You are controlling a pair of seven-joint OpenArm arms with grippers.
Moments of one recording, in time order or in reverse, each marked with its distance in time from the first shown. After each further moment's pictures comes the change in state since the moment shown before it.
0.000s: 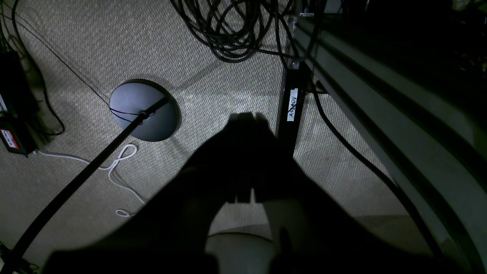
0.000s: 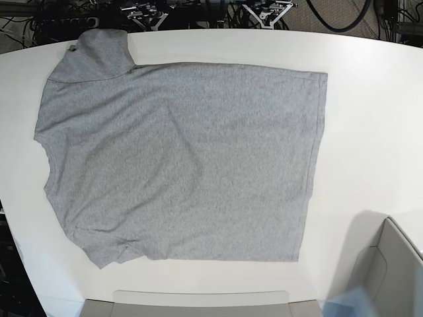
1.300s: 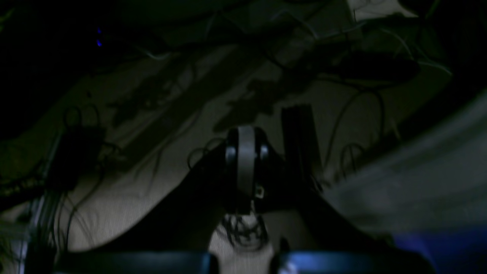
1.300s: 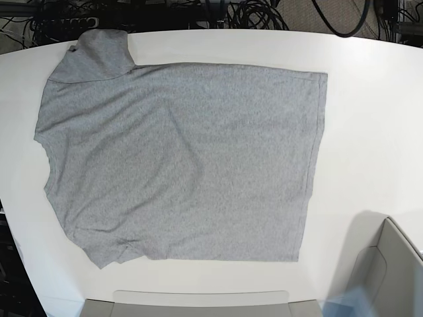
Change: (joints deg) left arm 20.2 -1.1 0.2 2.0 0.2 -0.3 -72.4; right arm -24.7 7.1 0.2 1.2 7.5 1.0 64.4
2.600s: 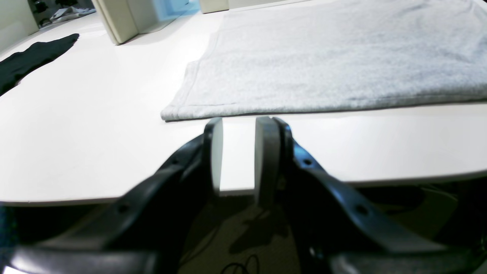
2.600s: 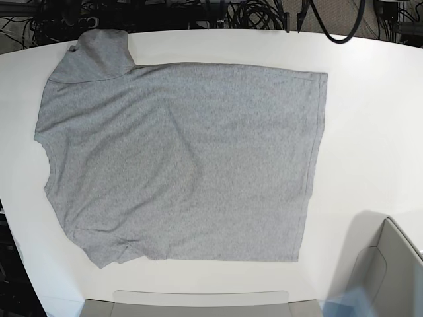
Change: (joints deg) left arm 26.9 0.3 0.0 61.3 0.0 0.3 7.1; right arm -45.8 28.2 -0.1 90.7 51.3 -0.2 -16.1
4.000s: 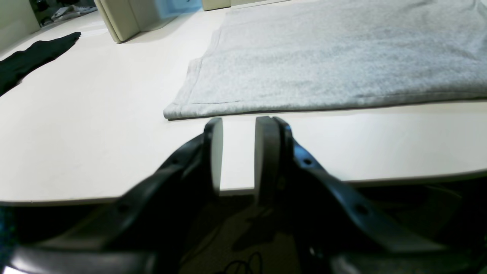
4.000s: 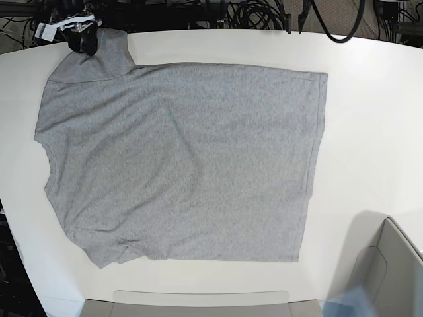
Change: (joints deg) left arm -0.1 -0.2 -0.1 0.8 0.0 0.2 0.7; right arm 18.2 0.0 -4.1 -4.1 1.3 2.4 -21.4
